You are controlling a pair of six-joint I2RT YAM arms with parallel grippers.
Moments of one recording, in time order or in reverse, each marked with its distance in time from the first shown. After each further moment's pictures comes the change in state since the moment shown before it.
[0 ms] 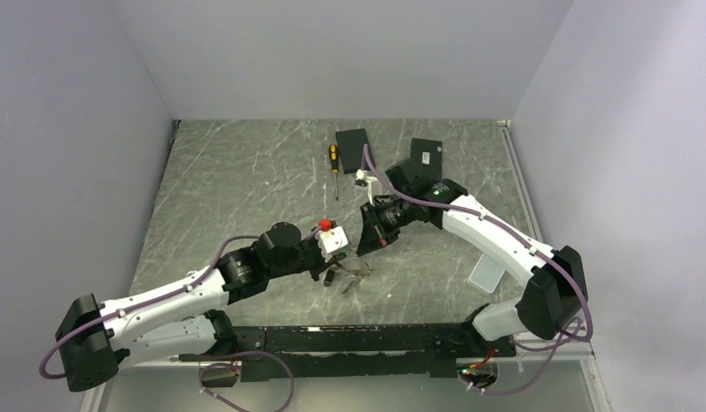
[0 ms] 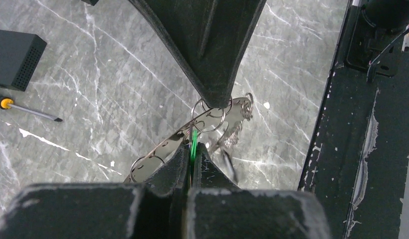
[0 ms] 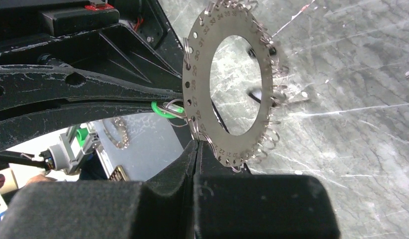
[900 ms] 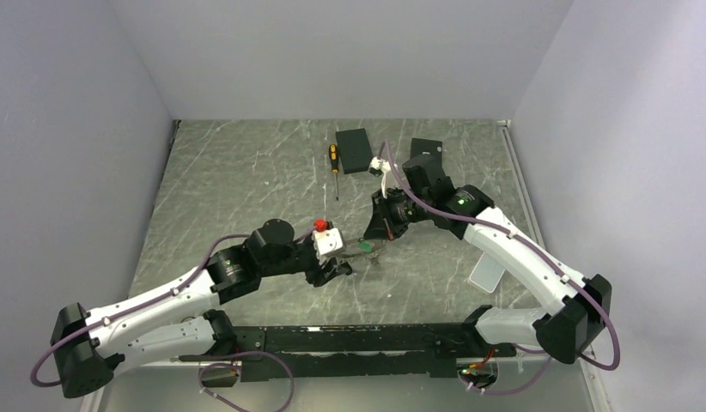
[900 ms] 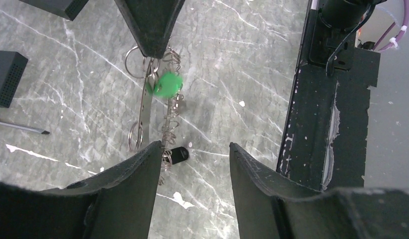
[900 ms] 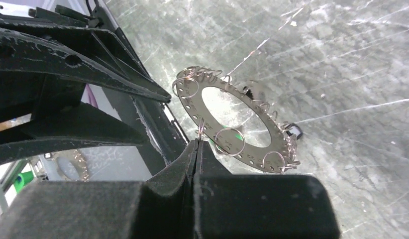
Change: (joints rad) left arm 0.001 -0.040 0.060 -0.115 0.111 0.006; right arm 0.006 -0.153 0.004 0.048 0.197 -0.005
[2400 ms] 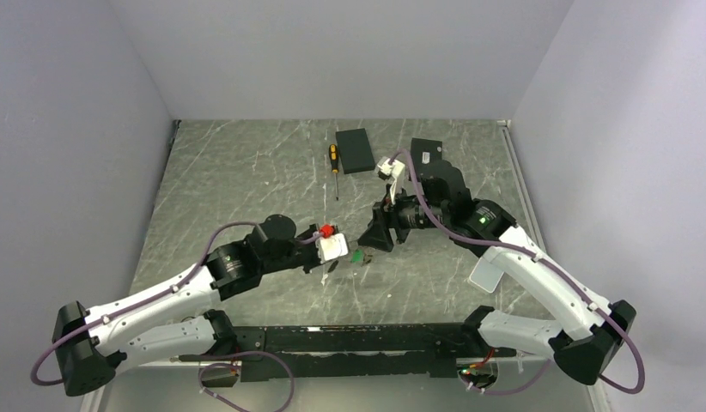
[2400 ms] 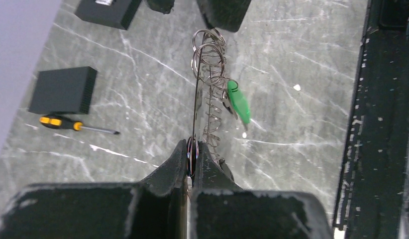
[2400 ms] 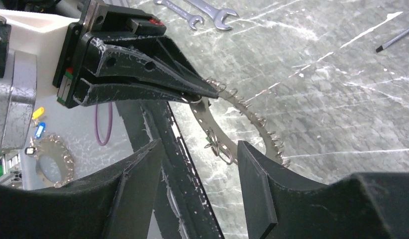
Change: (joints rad) left arm 0.003 0.017 0.060 -0.073 -0.101 0.245; right arm 0.057 -0.155 -0.028 0.104 -0.002 -0.066
